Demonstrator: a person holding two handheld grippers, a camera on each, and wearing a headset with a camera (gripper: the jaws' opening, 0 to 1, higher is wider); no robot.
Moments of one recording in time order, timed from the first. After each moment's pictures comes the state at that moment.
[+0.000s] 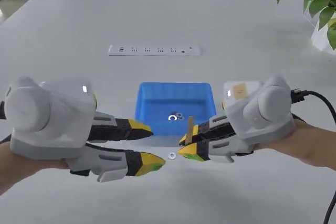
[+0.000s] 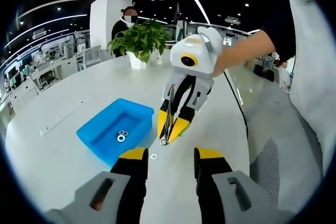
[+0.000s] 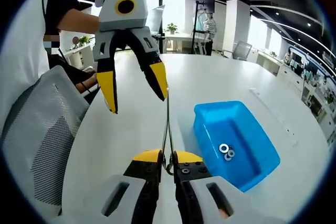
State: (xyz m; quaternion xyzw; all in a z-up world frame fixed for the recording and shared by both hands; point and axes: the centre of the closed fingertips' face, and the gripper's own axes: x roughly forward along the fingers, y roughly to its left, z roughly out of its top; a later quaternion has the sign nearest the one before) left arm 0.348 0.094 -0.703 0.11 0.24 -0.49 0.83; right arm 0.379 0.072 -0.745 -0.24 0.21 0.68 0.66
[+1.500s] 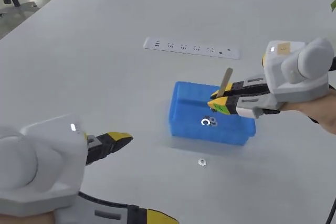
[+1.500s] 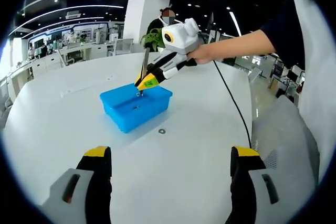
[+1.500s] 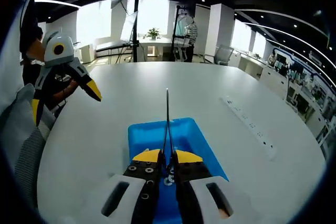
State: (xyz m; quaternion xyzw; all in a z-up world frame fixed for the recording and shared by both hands) left arm 0.320 0.139 -0.724 0.03 0.26 -0.38 0.89; right arm 0.489 0.101 -0.734 -0.23 0.19 0.63 0.71
